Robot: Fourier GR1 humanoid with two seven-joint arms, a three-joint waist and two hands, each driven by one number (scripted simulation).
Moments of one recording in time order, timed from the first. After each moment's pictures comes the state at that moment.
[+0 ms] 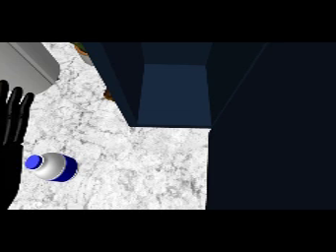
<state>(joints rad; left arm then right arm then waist) 0.03 0.12 0.01 -2.10 0.03 0.03 -0.01 0.02 -0.10 0.02 -2.10 -0.01 0.04 -0.01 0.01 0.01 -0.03</state>
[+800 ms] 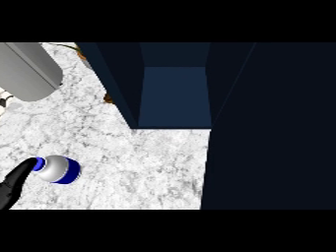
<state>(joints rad) 0.23 0.00 -0.02 -2.29 -0.29 0.79 0.19 0.19 -0.09 0.21 -2.33 -0.10 0.11 0.14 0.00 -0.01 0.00</state>
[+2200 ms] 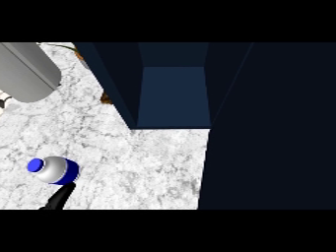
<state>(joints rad) 0.42 0.01 -0.36 -2.34 -0.59 1.00 0.47 0.26 -0.07 0.52 -2.49 0.04 -0.04 0.27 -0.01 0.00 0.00</state>
